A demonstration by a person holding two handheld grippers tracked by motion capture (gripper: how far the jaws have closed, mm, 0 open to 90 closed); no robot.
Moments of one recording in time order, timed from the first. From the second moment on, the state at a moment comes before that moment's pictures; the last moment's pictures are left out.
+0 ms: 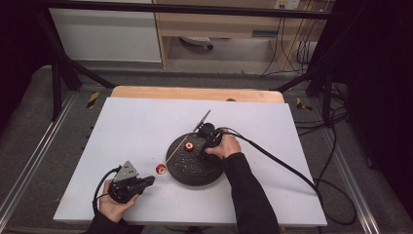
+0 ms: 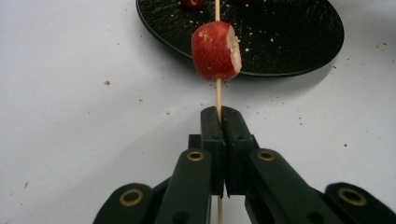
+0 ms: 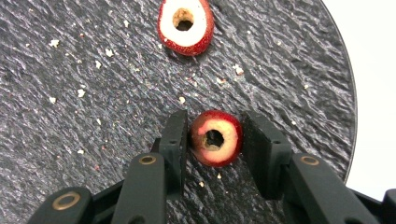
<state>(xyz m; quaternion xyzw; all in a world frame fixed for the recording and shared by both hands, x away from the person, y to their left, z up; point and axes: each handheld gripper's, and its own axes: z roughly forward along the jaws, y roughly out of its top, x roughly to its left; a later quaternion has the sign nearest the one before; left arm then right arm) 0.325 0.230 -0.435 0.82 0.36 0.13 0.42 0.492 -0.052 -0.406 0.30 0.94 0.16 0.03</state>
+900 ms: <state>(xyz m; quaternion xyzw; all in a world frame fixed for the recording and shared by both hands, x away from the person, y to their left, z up) 0.324 0.230 -0.435 0.82 0.37 0.14 0.42 0.480 -0.060 -0.383 0.35 0.91 0.23 0.01</state>
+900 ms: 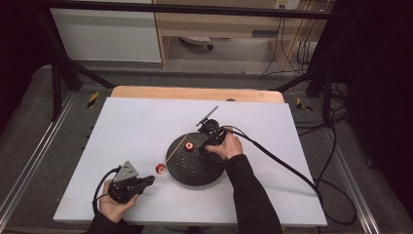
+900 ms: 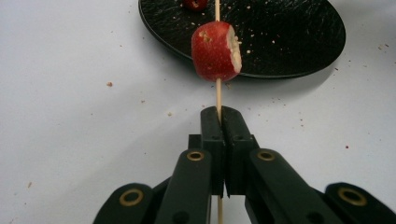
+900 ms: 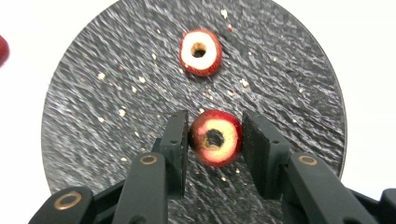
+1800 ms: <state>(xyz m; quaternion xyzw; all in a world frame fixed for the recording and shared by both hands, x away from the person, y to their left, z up) 0.322 0.227 -0.434 0.81 0.37 0.14 0.42 0.436 -0.095 -0.388 0.40 0.81 0.43 0.01</state>
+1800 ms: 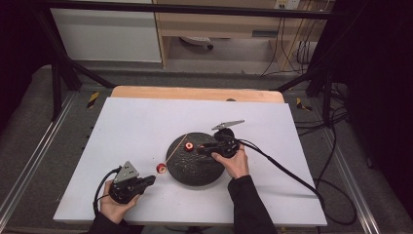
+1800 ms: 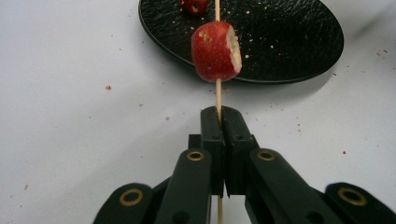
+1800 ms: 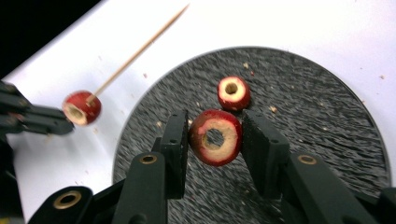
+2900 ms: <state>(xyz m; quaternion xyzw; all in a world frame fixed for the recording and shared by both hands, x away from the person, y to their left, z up) 0.319 0.220 -0.434 0.80 0.38 0.14 0.44 0.408 -0.102 -0.416 0.46 0.63 0.62 0.03</state>
